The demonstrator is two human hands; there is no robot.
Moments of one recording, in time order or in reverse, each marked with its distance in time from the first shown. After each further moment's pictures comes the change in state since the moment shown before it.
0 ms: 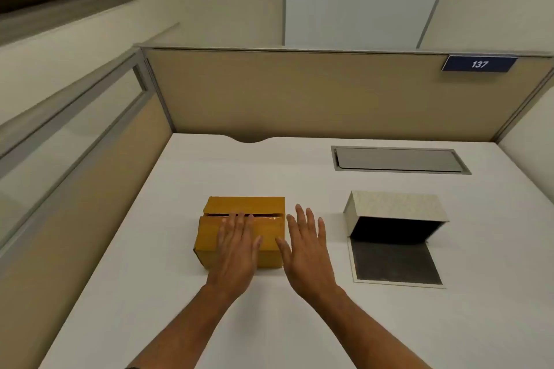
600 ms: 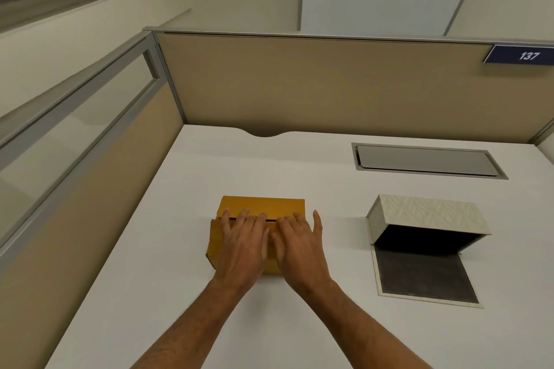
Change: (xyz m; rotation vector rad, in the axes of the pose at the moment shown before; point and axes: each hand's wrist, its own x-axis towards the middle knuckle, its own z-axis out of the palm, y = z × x) left_hand 0.033 -0.027 0.000 0.146 0.167 0.060; right_hand 0.045 -0.038 0.020 0.024 -0.015 -0.088
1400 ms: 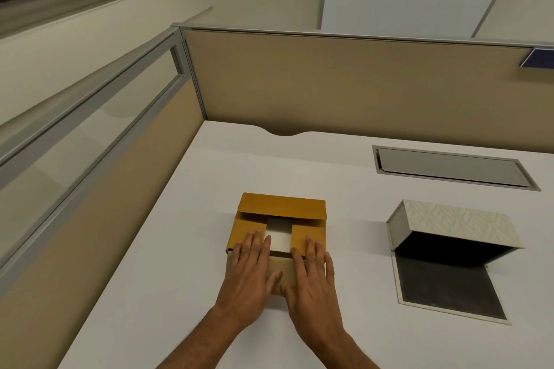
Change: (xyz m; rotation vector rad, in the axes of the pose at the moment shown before) left_hand -0.058 -0.025 0.022 -0.022 -0.358 -0.055; right_hand -0.061 -0.012 0.042 -0.133 -0.078 0.050
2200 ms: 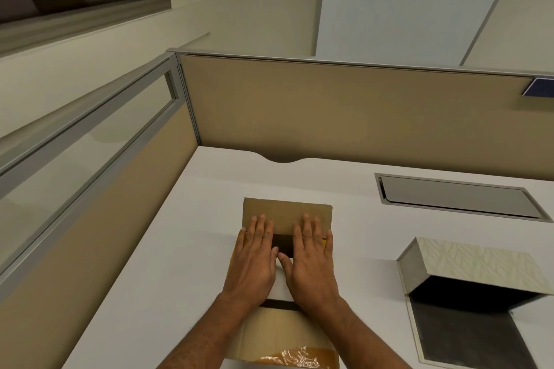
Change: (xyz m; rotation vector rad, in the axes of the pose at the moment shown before) left_hand 0.118 -0.026 -0.010 -0.124 0.208 -0.001; right_hand 0.135 0.010 -0.001 -0.061 -0.067 0.044
